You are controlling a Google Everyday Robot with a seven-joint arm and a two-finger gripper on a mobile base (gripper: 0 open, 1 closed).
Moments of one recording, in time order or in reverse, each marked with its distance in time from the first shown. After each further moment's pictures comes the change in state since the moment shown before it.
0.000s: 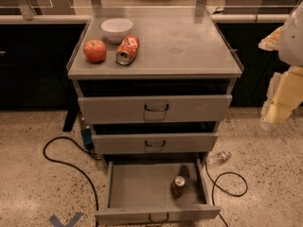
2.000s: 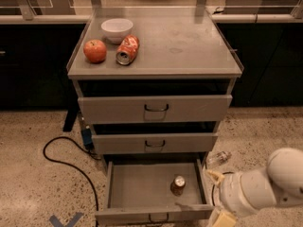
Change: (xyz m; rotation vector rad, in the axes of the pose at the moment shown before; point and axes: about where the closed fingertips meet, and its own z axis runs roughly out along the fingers) arm 0.032 0.185 0.311 -0.291 -0.417 0.063
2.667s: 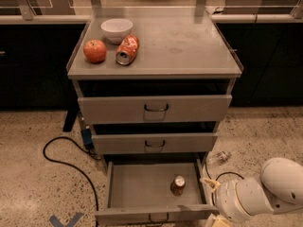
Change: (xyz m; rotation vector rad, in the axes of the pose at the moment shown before) arm 0.021 0.010 0.036 -0.044 -0.029 0.052
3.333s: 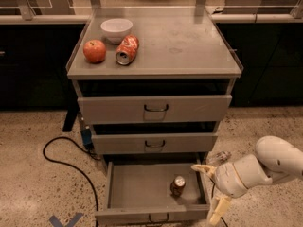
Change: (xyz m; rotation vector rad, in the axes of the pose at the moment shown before) arm 0.008 -0.051 0.013 -0.169 -0.153 -0.194
